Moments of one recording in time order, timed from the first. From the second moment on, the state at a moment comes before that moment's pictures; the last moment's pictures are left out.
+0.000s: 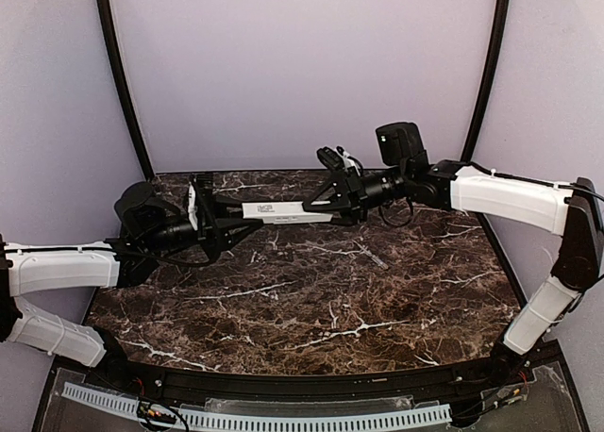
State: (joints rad) left arm -0.66 1.21 0.59 0.74 0.70 0.09; right arm 0.73 1.61 1.29 -0.13 -1.02 0.77
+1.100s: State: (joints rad) left arm -0.66 1.20 0.59 0.76 0.72 0.07; right arm 0.74 1.59 1.24 -0.01 -1.07 0.81
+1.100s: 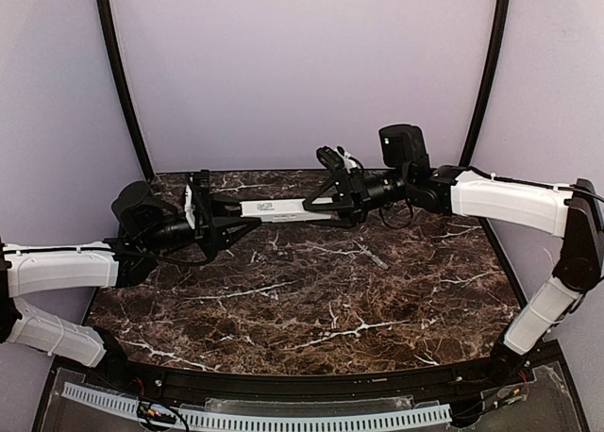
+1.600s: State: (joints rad) left arm -0.66 1.20 0.59 0.76 0.72 0.07; right arm 0.71 1.57 1.24 -0.10 -1.02 0.76
